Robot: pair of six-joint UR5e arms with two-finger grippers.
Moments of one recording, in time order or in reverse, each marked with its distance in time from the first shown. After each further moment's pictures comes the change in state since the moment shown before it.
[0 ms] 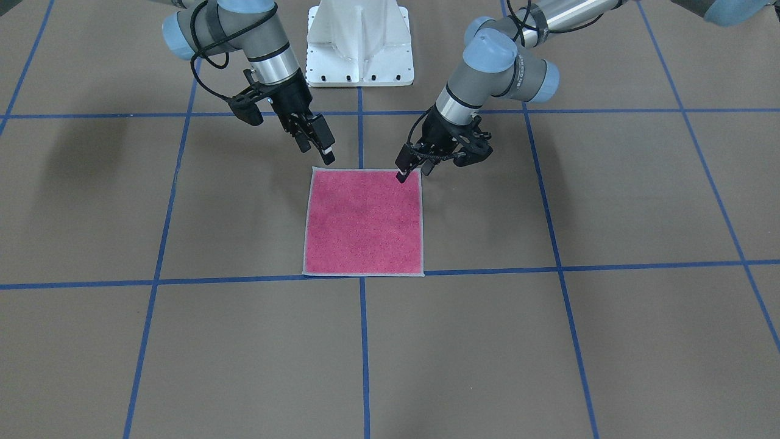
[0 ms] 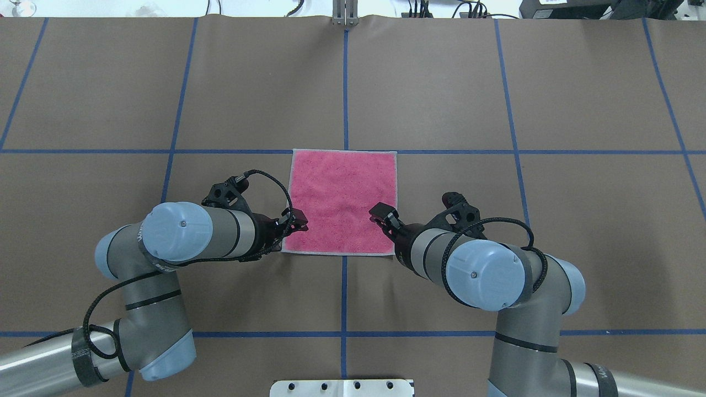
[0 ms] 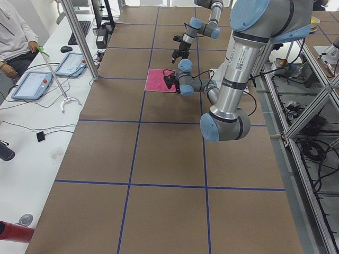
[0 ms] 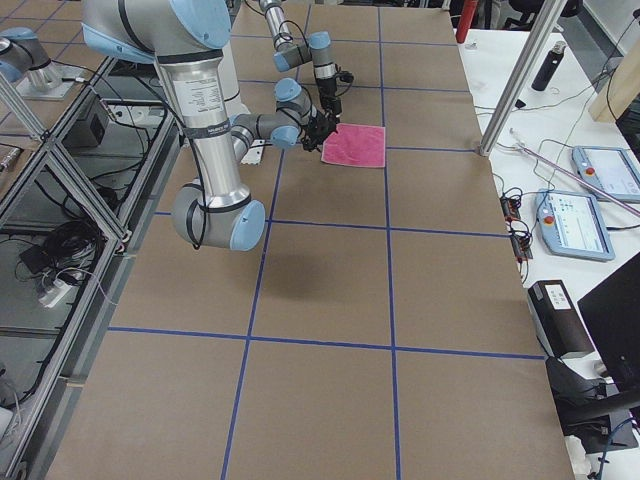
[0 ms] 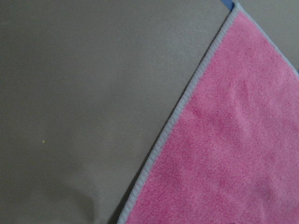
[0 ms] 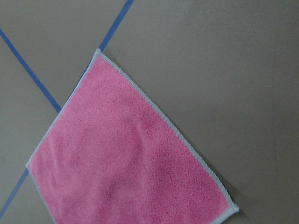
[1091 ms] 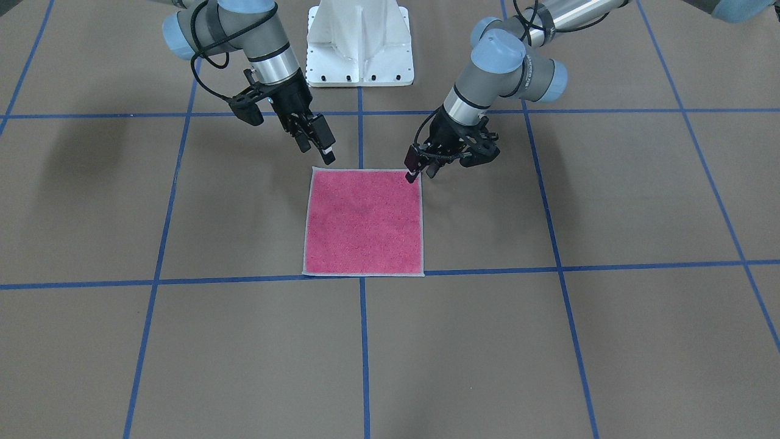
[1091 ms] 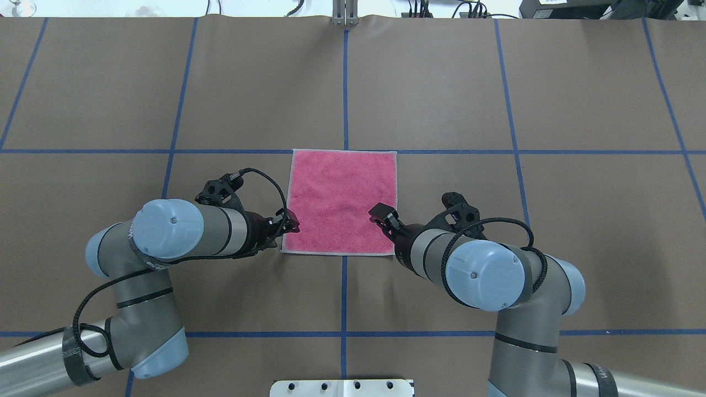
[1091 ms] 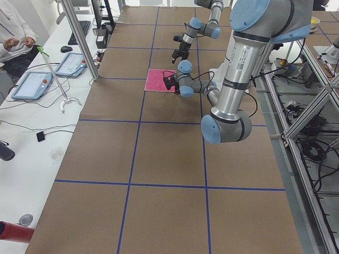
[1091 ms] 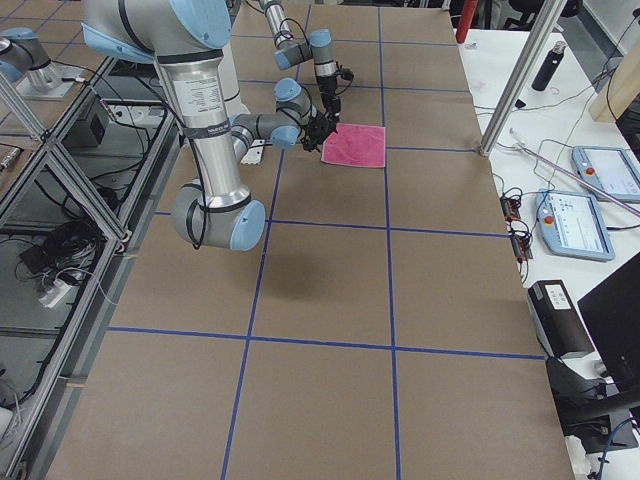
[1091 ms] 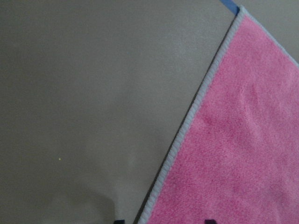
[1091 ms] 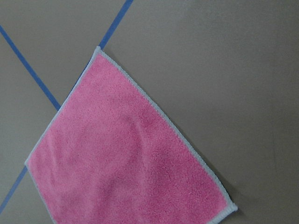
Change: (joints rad) left arm -0.007 0.030 -0.019 0.003 -0.014 0.053; right arm -0.001 0.000 0.000 -0.001 0.000 -0.002
